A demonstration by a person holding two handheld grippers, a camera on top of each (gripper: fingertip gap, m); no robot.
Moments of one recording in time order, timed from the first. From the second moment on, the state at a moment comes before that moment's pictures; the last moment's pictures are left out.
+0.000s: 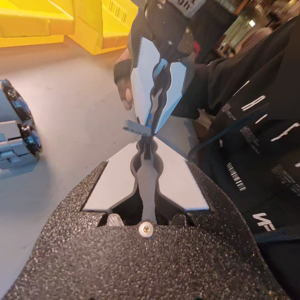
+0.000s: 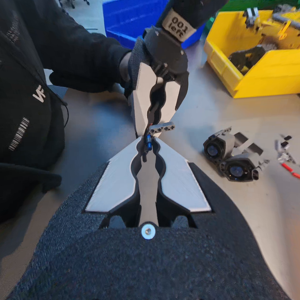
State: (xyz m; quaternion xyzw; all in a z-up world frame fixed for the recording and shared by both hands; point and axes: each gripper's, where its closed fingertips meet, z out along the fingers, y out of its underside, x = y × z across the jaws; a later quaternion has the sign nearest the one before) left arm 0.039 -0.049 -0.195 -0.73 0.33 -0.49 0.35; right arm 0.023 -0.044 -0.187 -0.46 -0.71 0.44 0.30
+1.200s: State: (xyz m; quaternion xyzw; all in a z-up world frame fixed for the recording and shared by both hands) left arm 0.049 -0.071 -0.149 -0.59 0.17 -0.77 0.19; right arm 0.042 -0.070 -0.148 -0.31 -0.77 0.39 0.40
